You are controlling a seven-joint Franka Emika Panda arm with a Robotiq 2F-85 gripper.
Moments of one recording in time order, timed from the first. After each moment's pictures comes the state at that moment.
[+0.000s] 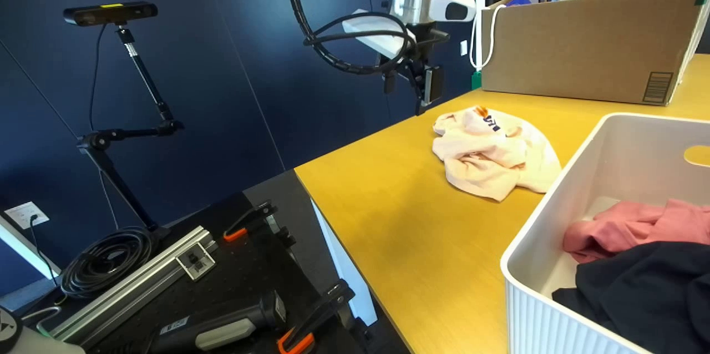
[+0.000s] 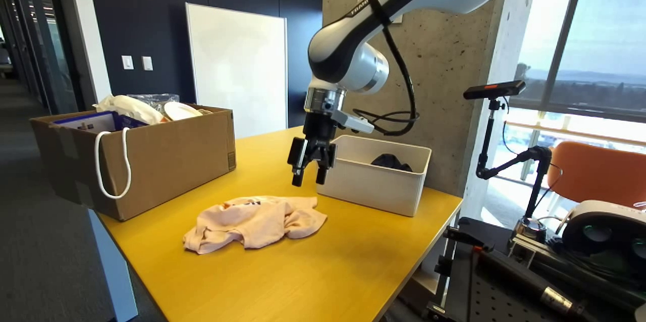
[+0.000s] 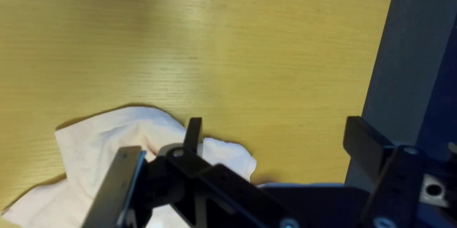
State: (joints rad) arm -0.11 0.57 0.13 -1.75 0.31 2.28 -0.19
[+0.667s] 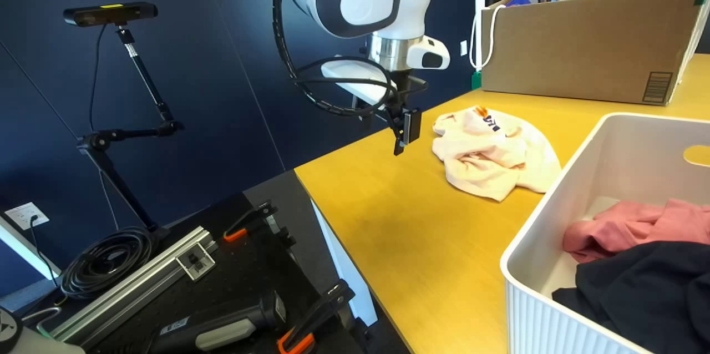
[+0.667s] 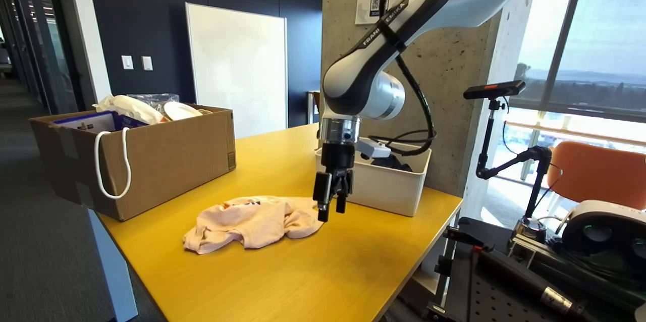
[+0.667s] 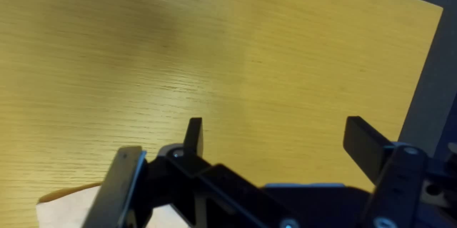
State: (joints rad) arm -0.10 0.55 0.13 -1.94 0.29 2.36 -0.30
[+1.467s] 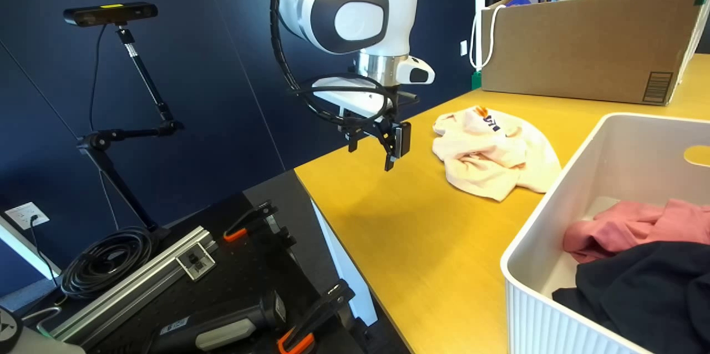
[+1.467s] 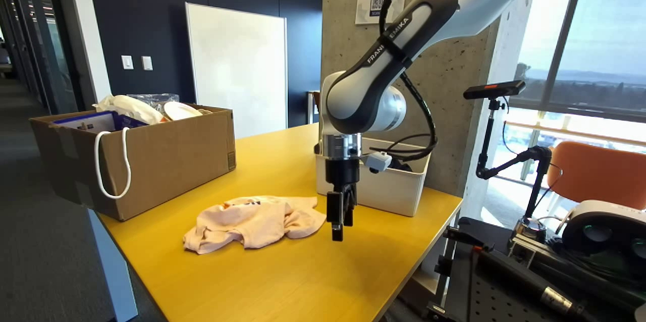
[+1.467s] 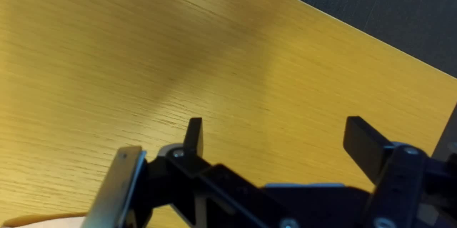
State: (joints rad) arm -0.07 0.57 0.13 -1.97 0.18 2.35 -0.35
